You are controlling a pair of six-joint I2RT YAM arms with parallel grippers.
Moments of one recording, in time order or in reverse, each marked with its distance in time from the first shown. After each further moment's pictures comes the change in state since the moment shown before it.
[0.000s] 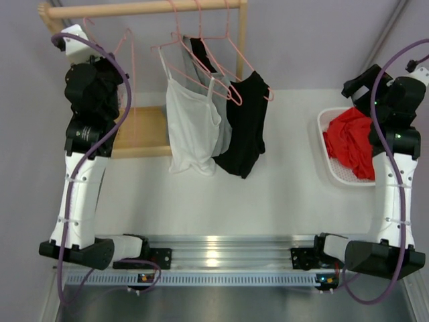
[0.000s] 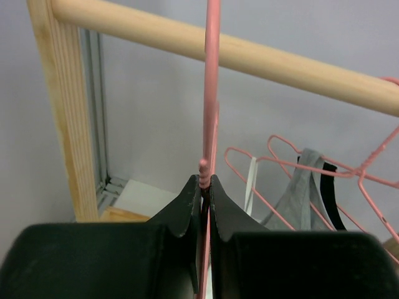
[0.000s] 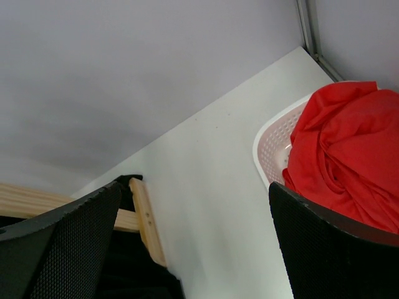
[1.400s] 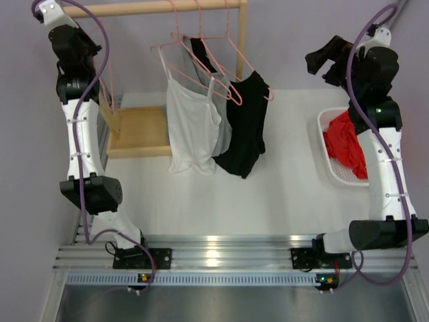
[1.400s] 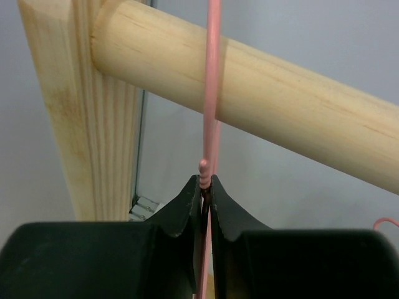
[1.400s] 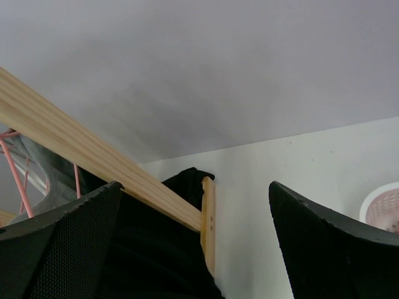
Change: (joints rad) left arm 0.370 0.530 0.454 -0.006 0.207 -0.069; right arm 0.267 0.201 0.265 0.105 -0.090 -0.074
